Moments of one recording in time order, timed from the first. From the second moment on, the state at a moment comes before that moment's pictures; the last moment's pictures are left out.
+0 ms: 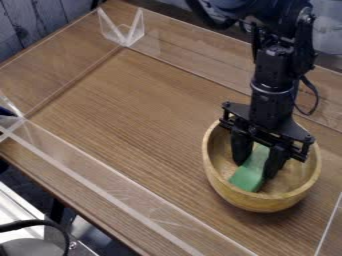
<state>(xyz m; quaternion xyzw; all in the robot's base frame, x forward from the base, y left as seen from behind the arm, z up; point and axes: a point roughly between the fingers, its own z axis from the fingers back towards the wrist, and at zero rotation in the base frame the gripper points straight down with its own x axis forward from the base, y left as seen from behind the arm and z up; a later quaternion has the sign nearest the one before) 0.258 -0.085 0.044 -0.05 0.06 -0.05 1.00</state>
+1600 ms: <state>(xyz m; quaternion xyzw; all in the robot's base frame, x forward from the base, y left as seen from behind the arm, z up) 0.258 -0.078 0.059 -0.05 0.05 -0.04 1.00</state>
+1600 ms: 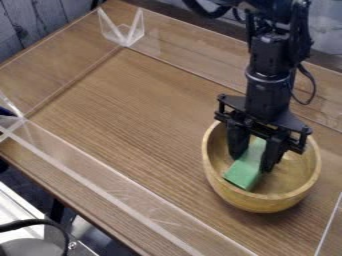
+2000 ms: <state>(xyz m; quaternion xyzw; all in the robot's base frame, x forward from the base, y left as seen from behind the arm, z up) 0.260 -0.072 0.073 -0.06 0.04 -0.04 1.00</state>
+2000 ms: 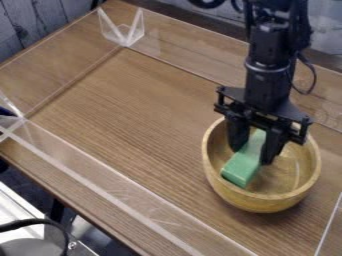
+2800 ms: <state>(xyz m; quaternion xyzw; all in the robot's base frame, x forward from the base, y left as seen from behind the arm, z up) 0.283 0.001 0.114 -0.06 0.00 0.01 1.00</state>
